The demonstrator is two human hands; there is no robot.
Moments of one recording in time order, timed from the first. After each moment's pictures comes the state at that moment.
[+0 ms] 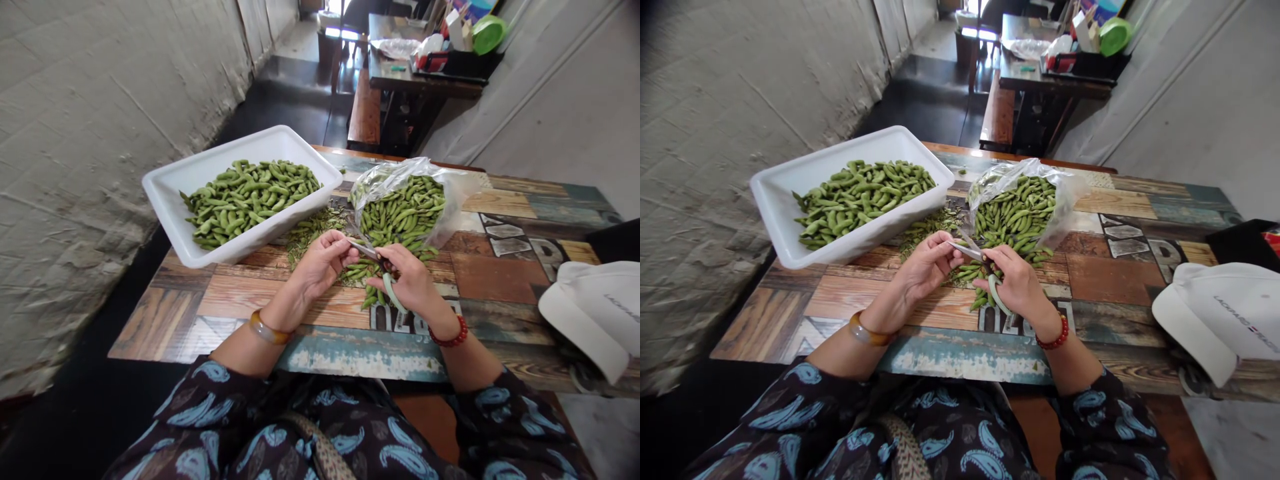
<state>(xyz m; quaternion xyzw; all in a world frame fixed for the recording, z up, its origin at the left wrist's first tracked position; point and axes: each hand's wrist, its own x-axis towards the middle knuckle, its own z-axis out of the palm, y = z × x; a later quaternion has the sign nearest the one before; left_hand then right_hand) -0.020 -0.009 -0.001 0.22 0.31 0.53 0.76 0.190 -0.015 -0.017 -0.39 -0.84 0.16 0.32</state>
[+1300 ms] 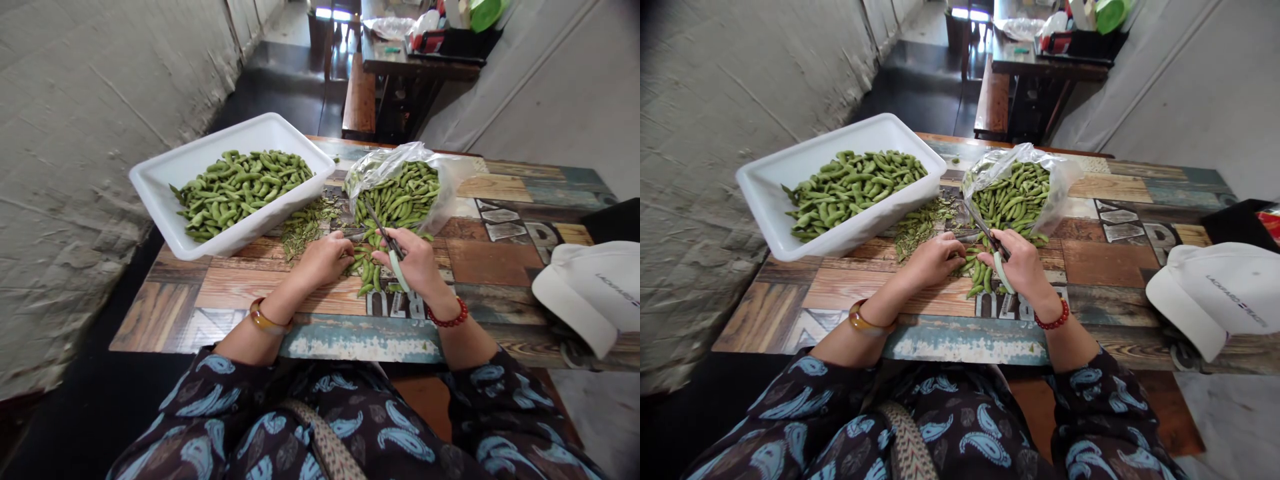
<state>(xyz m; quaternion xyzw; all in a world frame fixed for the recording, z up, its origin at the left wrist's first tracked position) -0.024 -0.006 -0.014 0.80 0.51 0.18 0.26 0.195 -0.011 -0.010 -0.45 -0.80 0.15 0.37</state>
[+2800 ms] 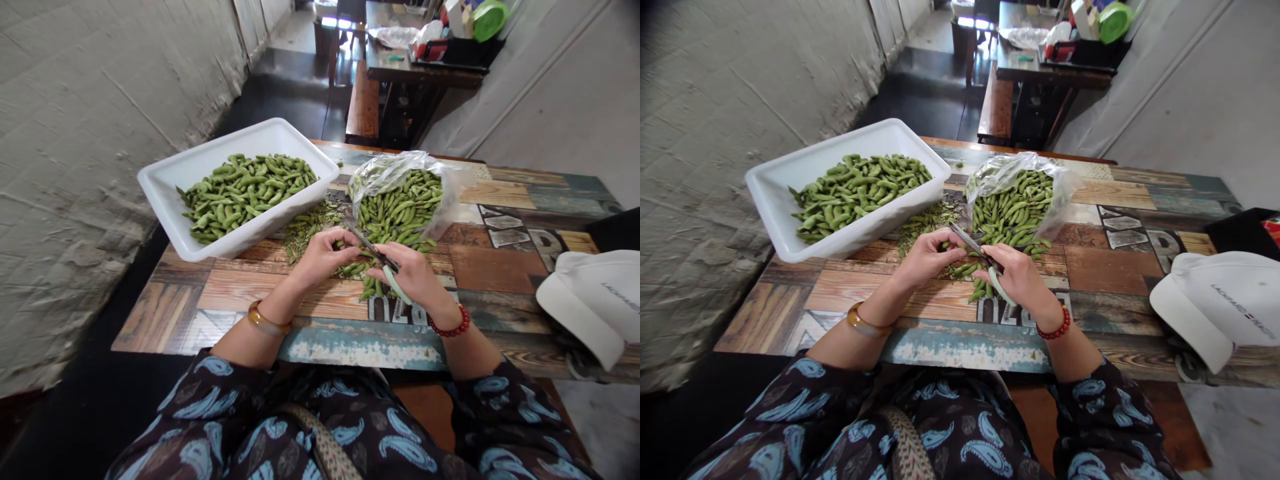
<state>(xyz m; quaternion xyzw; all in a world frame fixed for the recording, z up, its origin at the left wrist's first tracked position) -0.027 -0.005 -0.001 0.63 0.44 0.42 0.48 0.195 -0.017 -0.012 -0.39 -0.85 0.20 0.30</state>
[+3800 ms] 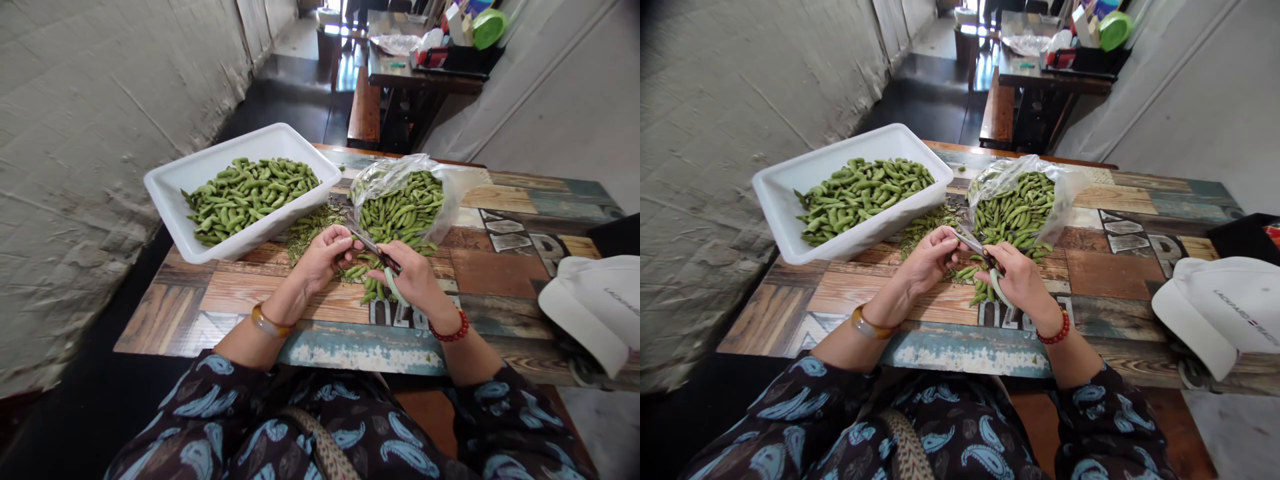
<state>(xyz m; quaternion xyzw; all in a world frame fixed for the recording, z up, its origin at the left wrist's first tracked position) -0.021 -0.008 0.000 0.31 0.35 0.49 0.73 0.194 -0.016 -0.014 -0.40 -0.85 0.16 0.31</state>
